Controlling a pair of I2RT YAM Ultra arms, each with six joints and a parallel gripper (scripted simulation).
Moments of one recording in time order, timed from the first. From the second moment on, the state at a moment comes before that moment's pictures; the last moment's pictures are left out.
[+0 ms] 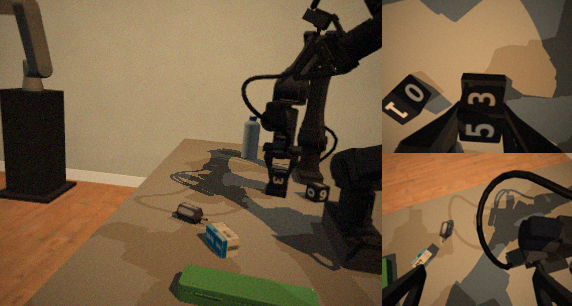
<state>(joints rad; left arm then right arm) -1.07 0.48 1.16 -1.41 -0.51 -0.44 1.10 1.60 0.95 -0.94 0.00 -0.35</state>
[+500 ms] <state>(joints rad) -1.07 0.48 1.16 -1.41 -0.51 -0.44 1.10 1.60 0.94 -0.93 0.00 -0.35</state>
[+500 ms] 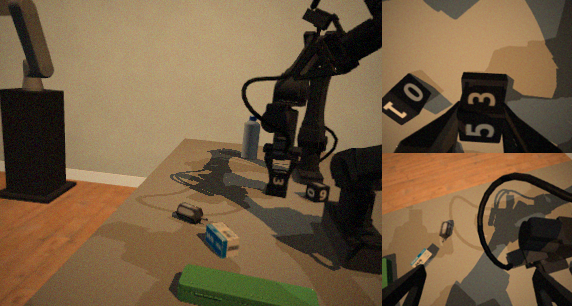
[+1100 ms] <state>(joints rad) -1.07 0.48 1.16 -1.41 -0.51 -0.44 1.10 1.59 0.94 -0.93 0.00 -0.35</state>
